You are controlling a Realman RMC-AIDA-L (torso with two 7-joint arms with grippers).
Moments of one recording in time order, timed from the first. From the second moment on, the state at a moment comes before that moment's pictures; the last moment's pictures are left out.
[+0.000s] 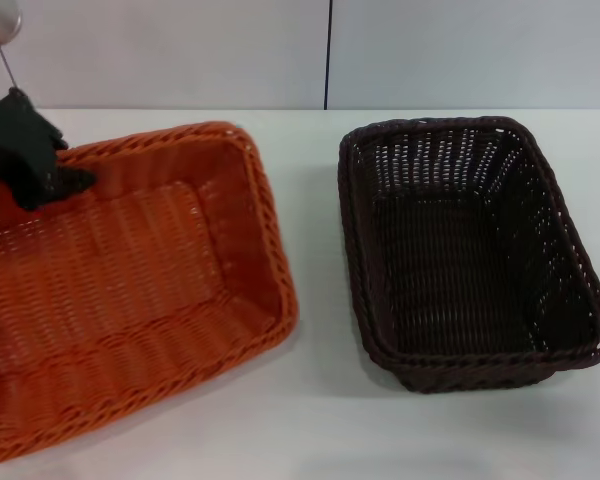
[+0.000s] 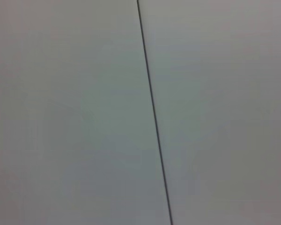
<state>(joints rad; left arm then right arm) -0.63 -2.03 -2.17 -1.64 2.64 -1.76 1.20 0.17 2.08 -2.22 -0.60 -2.06 1.30 2.95</state>
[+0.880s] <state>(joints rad) -0.86 -1.99 -2.16 -1.28 2.67 -1.71 1.46 0.16 2.08 -2.26 -0.62 -2.06 1.32 2.95</state>
